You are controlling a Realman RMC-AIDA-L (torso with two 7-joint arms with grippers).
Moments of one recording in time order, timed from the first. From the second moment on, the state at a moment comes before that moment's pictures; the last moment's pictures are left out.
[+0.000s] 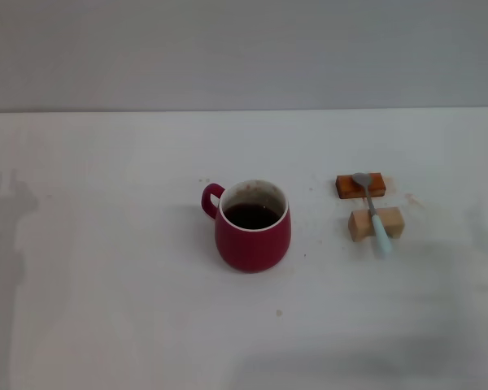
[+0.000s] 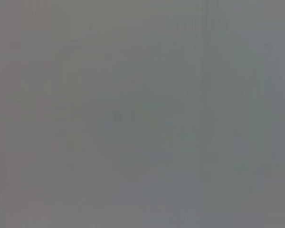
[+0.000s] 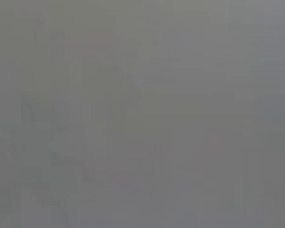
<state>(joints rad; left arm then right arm) -0.39 -2.06 -1.00 -0.27 2.06 1.05 0.06 0.17 2.09 0.79 0.53 -2.12 -1.28 -0.18</state>
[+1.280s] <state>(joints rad) -0.46 -2.05 -1.00 -0.14 2.08 1.13 0.07 0.20 2.09 0.20 0.72 -1.62 -1.10 -0.43</state>
